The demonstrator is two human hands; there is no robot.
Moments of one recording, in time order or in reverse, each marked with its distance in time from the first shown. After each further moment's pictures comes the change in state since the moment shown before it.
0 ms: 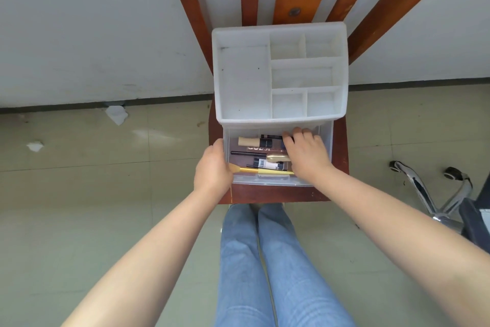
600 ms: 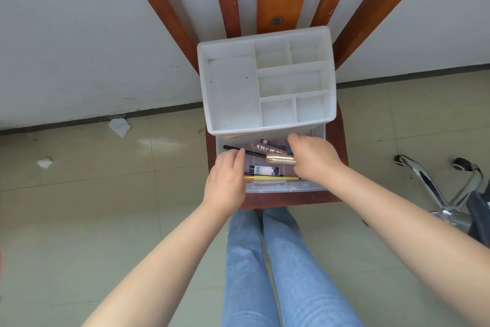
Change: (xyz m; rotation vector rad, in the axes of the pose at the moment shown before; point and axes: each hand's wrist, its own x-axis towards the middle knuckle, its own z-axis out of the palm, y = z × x) left_hand -0.010 0.019 0.011 0.416 0.047 0.452; right_hand -0.019 0.021 -0.030 0.299 0.018 -0.012
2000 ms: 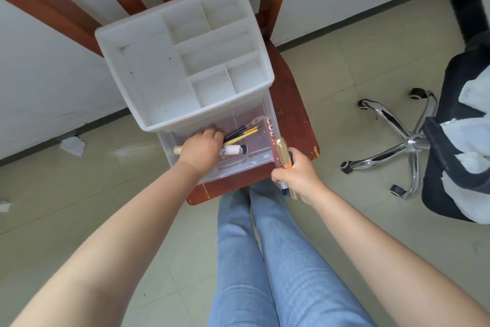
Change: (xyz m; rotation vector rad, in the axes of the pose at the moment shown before) left_hand 0.059 0.024 0.019 0.397 -0.431 0.227; right_hand -0.067 0.018 0.080 1.387 0.122 0.588
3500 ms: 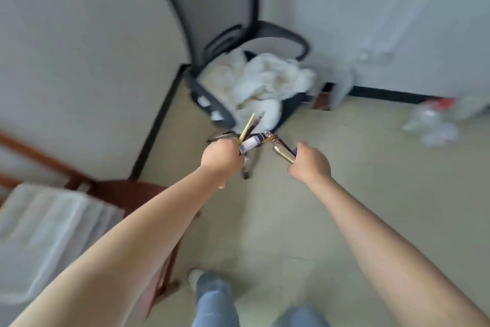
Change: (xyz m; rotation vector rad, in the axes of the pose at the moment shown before) left_hand -0.247 0.358 -0.068 0.193 0.197 0.755; right_hand -0.345 0.203 -0.140 -0.047 1.000 0.303
